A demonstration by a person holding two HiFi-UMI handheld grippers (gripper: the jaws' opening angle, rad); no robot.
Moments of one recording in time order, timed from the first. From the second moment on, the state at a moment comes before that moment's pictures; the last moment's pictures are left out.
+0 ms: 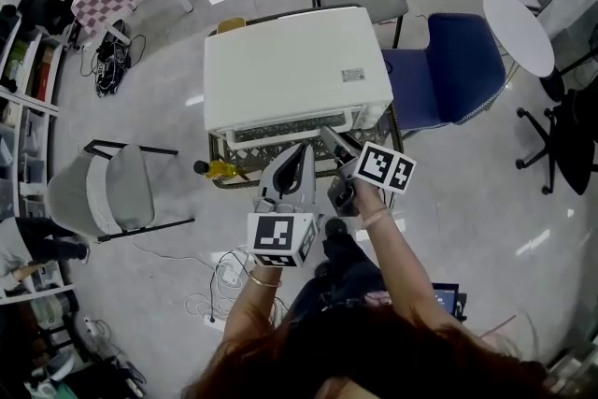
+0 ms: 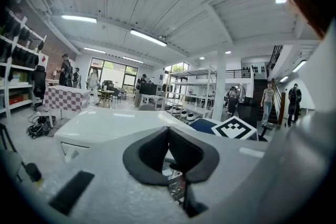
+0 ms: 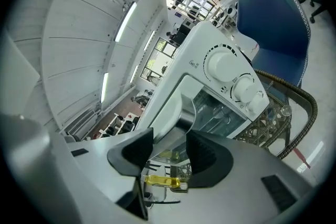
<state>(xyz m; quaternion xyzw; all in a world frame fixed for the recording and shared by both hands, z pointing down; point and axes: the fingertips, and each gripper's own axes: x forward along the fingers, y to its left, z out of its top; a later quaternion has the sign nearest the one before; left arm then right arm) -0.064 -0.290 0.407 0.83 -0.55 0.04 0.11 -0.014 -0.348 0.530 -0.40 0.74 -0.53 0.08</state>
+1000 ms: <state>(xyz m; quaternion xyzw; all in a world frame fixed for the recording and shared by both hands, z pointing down) -0.065 -0.253 0.410 0.82 -0.56 0.04 0.11 -0.003 -0.297 0.550 -0.41 0.74 -0.53 0.04</state>
